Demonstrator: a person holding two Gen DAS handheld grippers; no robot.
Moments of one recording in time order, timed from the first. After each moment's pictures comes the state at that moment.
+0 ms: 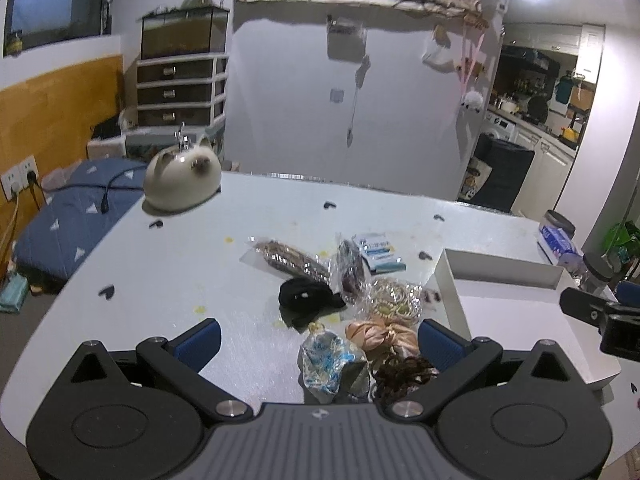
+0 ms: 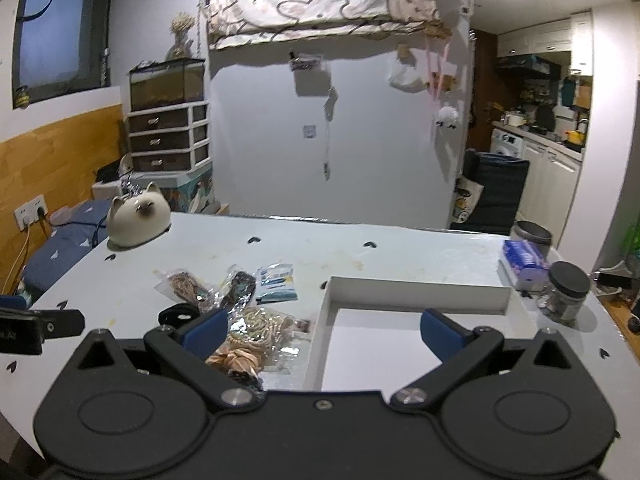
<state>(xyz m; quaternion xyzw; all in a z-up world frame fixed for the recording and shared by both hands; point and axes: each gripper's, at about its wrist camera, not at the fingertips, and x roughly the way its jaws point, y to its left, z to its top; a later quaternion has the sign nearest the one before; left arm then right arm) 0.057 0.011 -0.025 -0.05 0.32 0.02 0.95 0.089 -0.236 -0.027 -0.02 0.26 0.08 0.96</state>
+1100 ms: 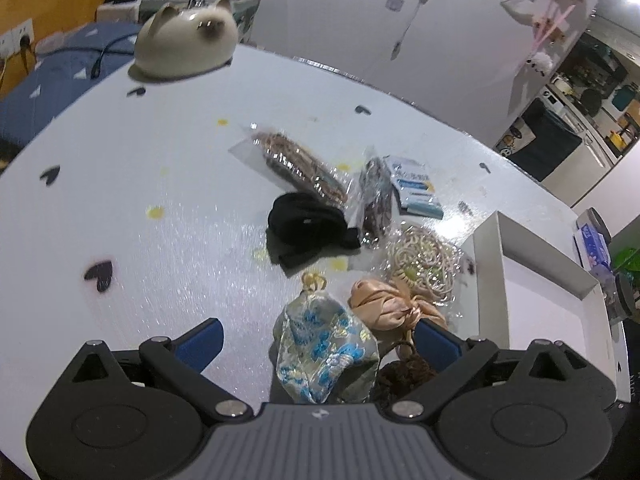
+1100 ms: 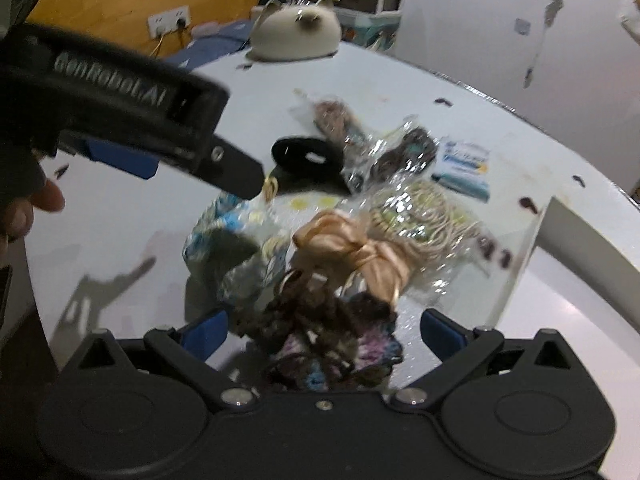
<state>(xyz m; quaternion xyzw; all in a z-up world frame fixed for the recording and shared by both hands) 0.158 0.029 -0.103 -0.17 0.46 0.04 0.87 0.178 -0.145 -0.153 -0.18 0.42 0.32 0.83</state>
